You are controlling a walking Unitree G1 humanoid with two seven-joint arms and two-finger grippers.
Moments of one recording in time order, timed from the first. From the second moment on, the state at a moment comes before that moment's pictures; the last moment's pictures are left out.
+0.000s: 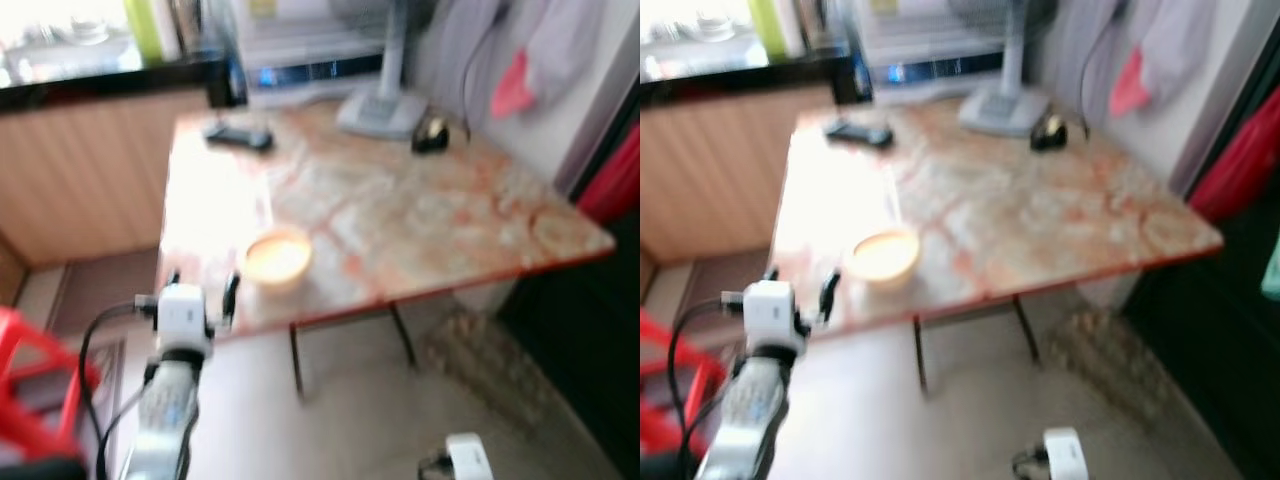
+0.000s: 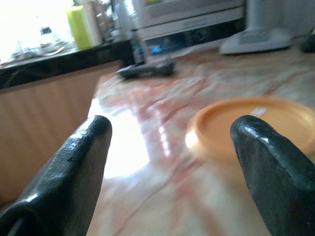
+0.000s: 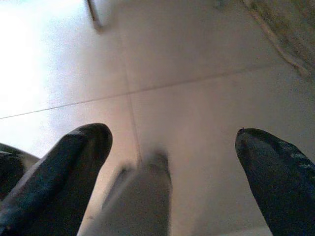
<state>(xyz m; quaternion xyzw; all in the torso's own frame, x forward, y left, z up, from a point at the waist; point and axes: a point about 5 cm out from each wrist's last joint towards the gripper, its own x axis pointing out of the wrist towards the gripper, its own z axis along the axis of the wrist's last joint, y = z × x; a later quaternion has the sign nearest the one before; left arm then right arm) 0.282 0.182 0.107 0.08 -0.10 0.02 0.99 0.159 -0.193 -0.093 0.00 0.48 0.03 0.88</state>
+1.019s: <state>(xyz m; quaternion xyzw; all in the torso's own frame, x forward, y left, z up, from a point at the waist) 0.285 0.164 0.108 0.02 -0.09 0.00 1.00 0.154 -0.203 -0.093 0.00 0.49 0.02 0.87</state>
